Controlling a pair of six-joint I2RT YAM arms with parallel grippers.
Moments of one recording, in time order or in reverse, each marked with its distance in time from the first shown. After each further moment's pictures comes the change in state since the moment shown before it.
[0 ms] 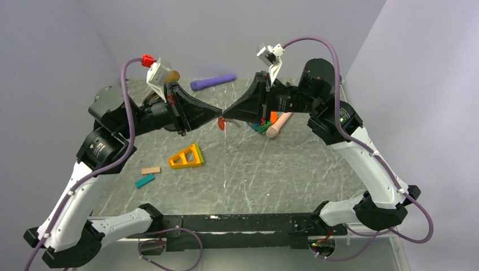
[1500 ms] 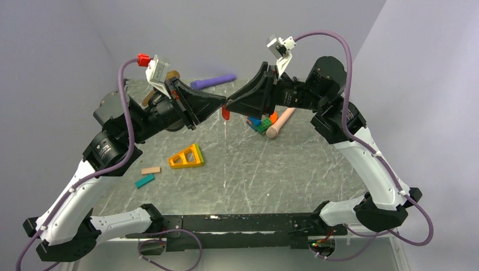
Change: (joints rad) left arm -0.157 -0.002 -0.023 0.118 -0.351 0.002; right arm -0.030 -0.008 -0.006 0.114 0.025 0.048
